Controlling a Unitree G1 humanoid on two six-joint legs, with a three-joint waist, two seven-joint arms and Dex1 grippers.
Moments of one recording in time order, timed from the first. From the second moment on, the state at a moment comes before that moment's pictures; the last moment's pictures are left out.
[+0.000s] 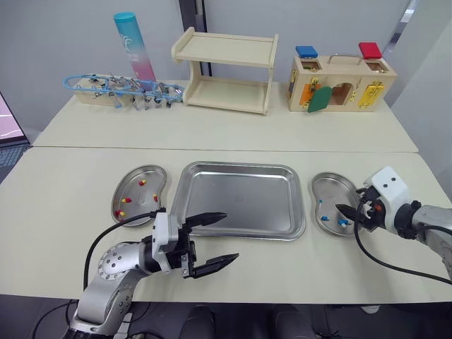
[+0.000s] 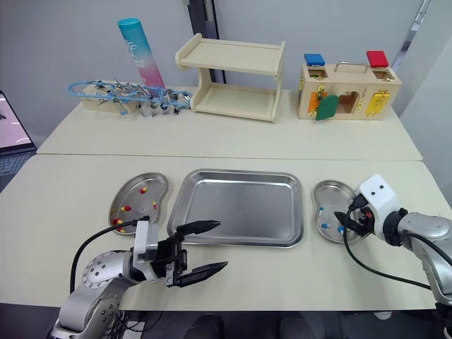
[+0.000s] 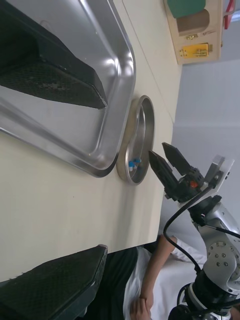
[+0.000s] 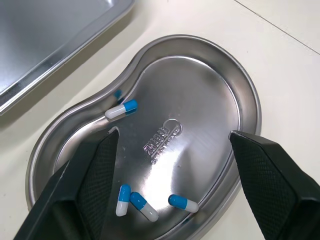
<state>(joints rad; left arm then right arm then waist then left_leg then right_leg) 0.06 0.54 -0.04 -0.32 -0.57 0.06 -1.12 -0.12 -0.86 -0.20 -0.44 0.30 0.90 0.68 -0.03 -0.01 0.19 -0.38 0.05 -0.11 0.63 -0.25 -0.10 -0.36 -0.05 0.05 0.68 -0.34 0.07</state>
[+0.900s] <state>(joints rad) 0.30 1.00 0.71 0.18 -0.48 0.21 -1.02 -0.03 -1.17 -0.36 0.14 0.29 0.02 1.39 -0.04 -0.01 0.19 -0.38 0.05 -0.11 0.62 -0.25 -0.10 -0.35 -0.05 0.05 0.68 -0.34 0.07</state>
